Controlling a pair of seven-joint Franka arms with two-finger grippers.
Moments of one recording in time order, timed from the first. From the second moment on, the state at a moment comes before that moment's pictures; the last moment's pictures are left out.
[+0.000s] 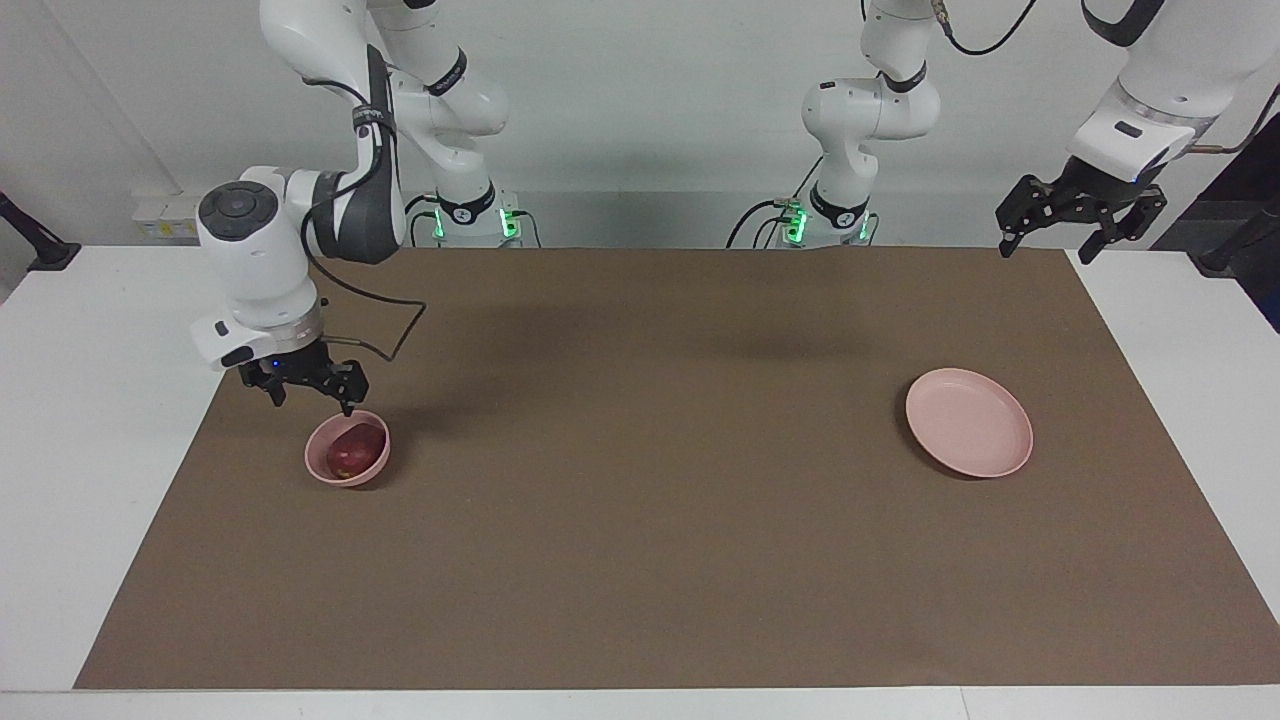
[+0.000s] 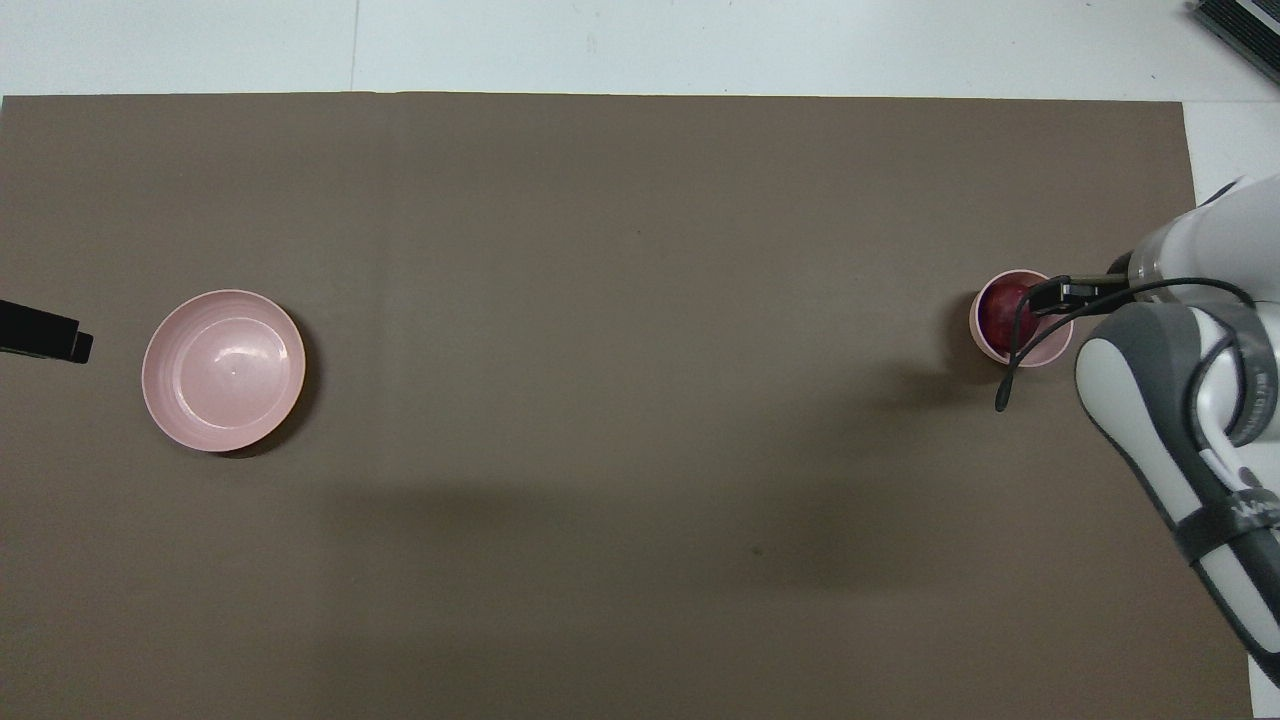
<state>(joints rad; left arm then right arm) -0.07 -0.02 0.06 -1.51 0.01 1.49 0.18 -0.14 0.16 0.06 -1.83 -0.15 2.01 0.05</state>
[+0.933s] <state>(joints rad) -0.07 -0.02 0.06 -1.51 0.00 1.49 0.18 -0.07 -0.02 0.08 -1.69 -0.05 1.59 0.10</state>
